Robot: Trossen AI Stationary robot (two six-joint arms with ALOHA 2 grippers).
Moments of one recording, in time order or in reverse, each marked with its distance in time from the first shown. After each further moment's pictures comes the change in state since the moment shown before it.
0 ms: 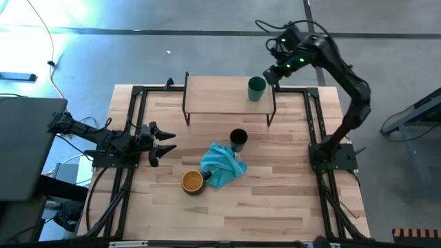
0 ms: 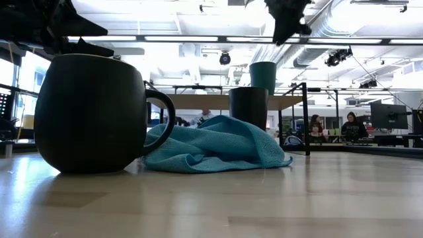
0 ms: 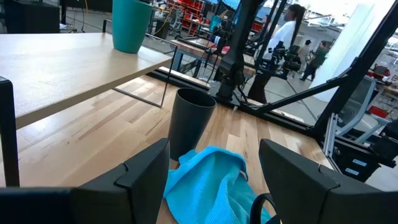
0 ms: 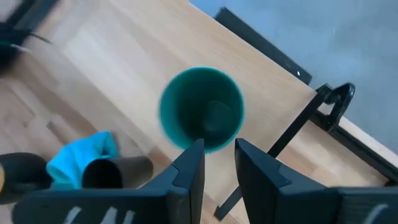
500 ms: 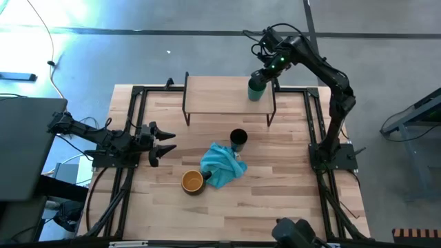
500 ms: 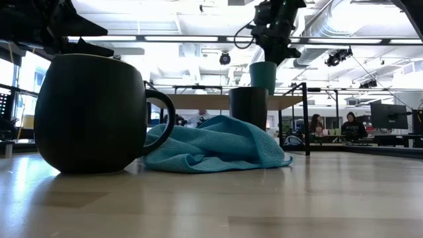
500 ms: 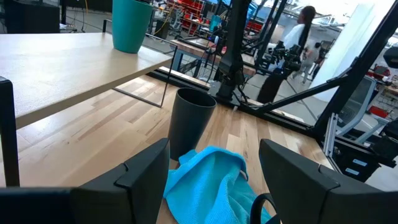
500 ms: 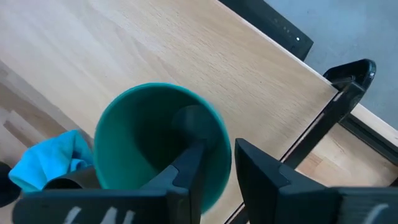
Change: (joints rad) left arm 0.000 0.000 0.000 0.000 0.000 0.000; right arm -0.041 0.196 0.000 0.008 -0.002 -0.002
